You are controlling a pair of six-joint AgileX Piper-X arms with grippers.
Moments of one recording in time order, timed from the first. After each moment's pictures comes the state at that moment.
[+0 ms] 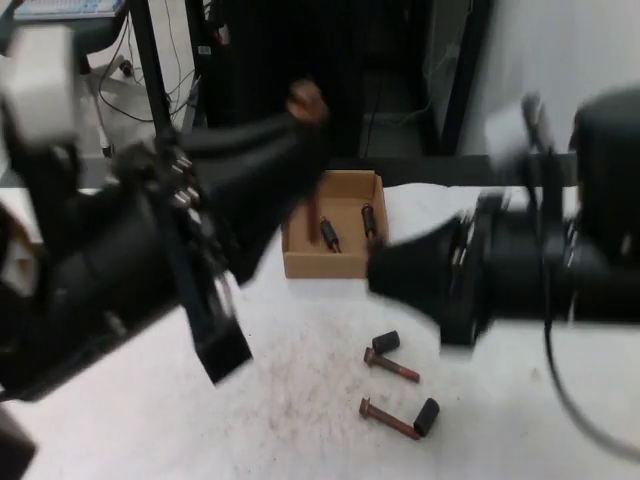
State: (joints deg) left arm -35.4 54.1 -24.8 -41.8 33.3 -17.9; right arm 32.6 62.2 -39.0 6.2 -33.3 8.2
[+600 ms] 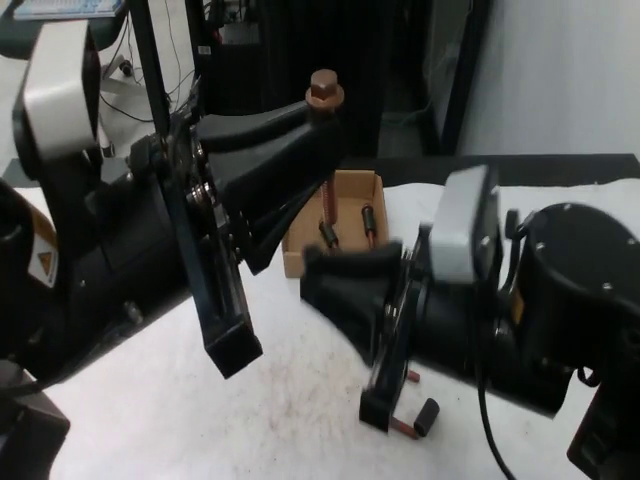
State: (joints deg) left arm -35.4 56.8 -24.8 -51.4 33.2 -17.9; right arm 43.2 71.1 -28.5 -36.6 -19.3 5.8
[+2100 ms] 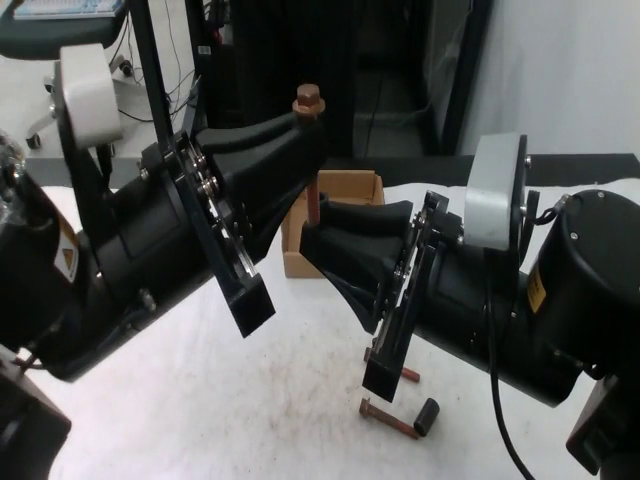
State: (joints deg) left arm -33.7 57.3 -24.8 -44.1 27.3 -17.9; right arm 43.3 71.1 -28.5 -43.5 -19.2 10.5
